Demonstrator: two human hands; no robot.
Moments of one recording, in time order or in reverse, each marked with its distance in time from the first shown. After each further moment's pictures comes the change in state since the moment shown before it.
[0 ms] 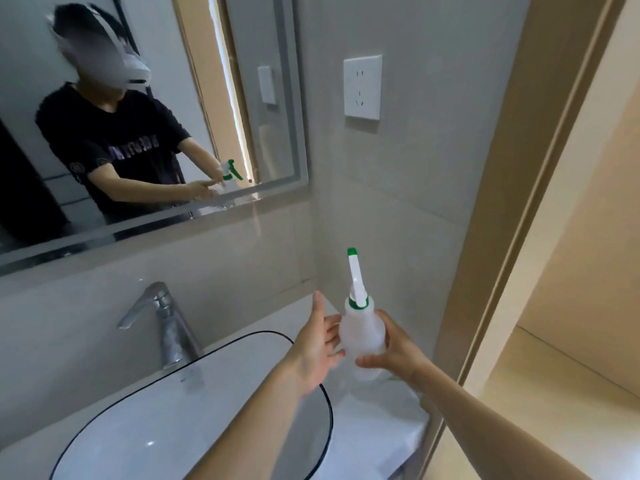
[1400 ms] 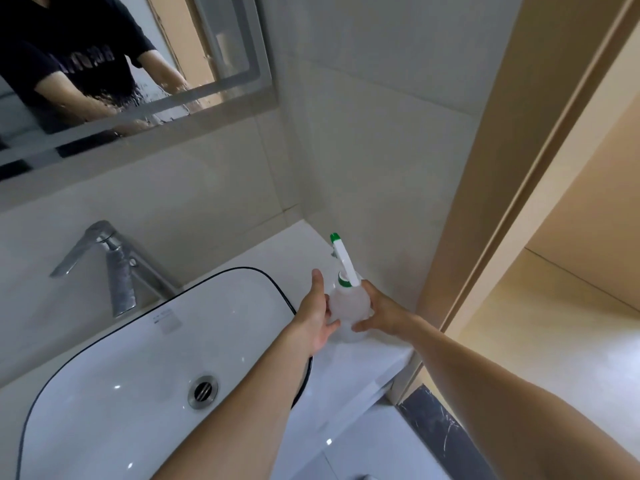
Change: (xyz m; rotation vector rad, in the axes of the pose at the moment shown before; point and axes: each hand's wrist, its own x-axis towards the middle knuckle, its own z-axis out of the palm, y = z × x) left_hand 0.062 -0.075 0.015 -0.013 0.254 -0.250; right_hand 0.029 0.124 0.005 -0.105 -0.249 0.226
